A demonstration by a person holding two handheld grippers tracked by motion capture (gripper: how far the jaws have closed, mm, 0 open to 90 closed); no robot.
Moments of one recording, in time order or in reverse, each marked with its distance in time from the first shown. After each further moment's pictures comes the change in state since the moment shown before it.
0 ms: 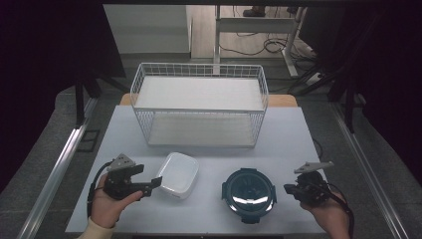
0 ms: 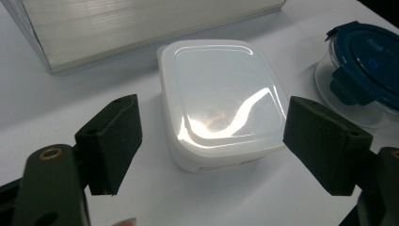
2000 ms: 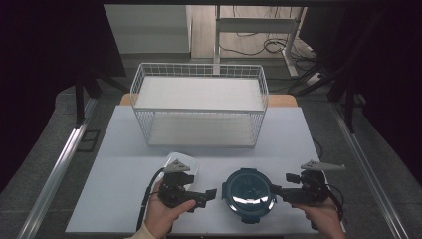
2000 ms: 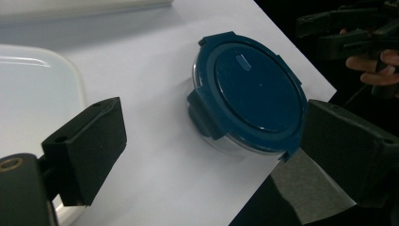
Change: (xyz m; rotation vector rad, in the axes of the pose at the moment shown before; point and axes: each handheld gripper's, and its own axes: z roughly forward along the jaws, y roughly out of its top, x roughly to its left) left arm -0.109 0.029 0.064 0.068 -0.260 -0.106; right arm 0.006 0.001 -0.002 -0.257 0.204 0.179
